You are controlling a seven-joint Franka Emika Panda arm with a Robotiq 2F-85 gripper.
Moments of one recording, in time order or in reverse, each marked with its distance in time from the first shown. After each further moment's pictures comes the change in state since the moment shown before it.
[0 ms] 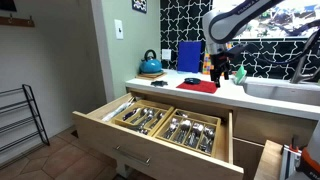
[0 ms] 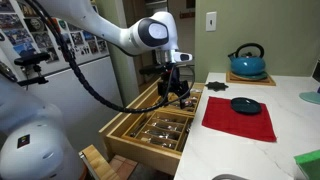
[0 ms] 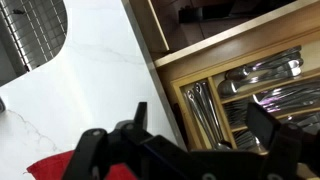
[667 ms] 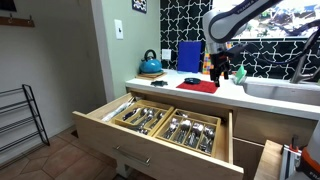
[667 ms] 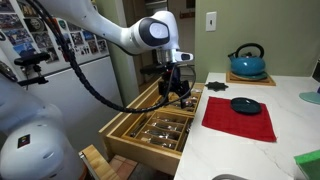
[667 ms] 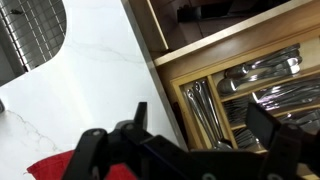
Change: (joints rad) arm 0.004 0.006 -0.012 0.011 0.009 0.000 0.000
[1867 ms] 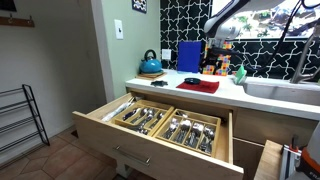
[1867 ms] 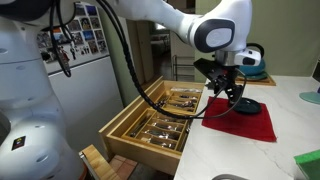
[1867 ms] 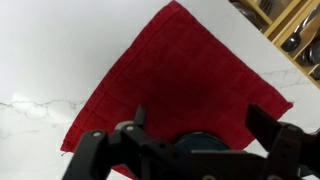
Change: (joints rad) arm -0.082 0.425 -0.233 0.439 0.486 0.208 -0.011
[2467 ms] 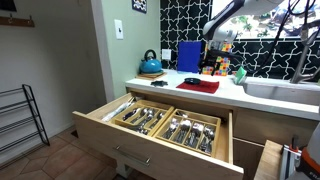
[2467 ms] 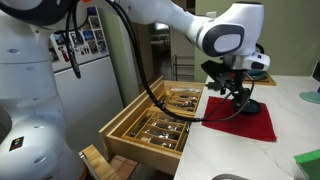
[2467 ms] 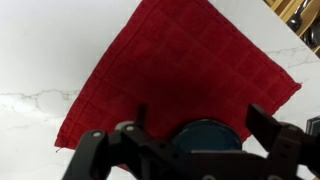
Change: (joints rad) arm -0.028 0.079 0.000 0.068 0.076 0.013 -0.031
